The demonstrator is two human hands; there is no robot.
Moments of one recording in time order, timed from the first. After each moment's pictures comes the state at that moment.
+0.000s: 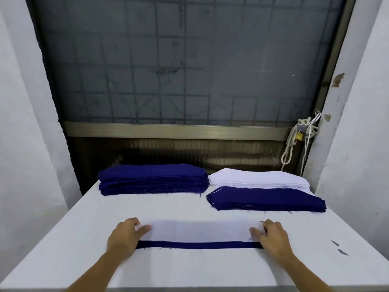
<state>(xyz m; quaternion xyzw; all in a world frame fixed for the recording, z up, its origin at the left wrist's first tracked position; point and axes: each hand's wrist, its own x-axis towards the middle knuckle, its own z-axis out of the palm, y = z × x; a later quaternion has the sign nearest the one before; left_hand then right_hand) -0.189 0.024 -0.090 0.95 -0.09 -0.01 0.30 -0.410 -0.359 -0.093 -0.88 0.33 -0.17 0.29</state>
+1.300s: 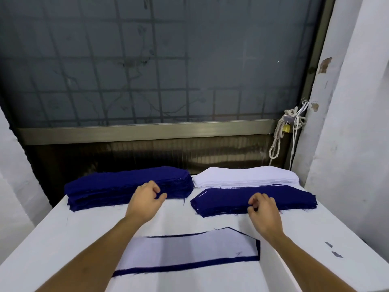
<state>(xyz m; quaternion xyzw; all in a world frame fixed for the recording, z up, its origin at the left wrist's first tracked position) -0.147 -0.118 -0.016 0.91 -0.26 0.07 0.33 -0.361 -0.410 -0.060 -0.87 0.32 -0.29 0.24</state>
